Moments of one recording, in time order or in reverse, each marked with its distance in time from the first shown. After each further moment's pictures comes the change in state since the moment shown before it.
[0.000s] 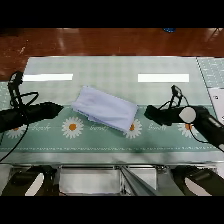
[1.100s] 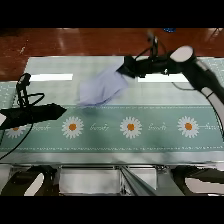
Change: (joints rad) left arm -0.022 -0.071 0.000 -0.001 -0.021 -0.003; right arm -0.003 -0.445 0.856 0.487 0.233 -0.518
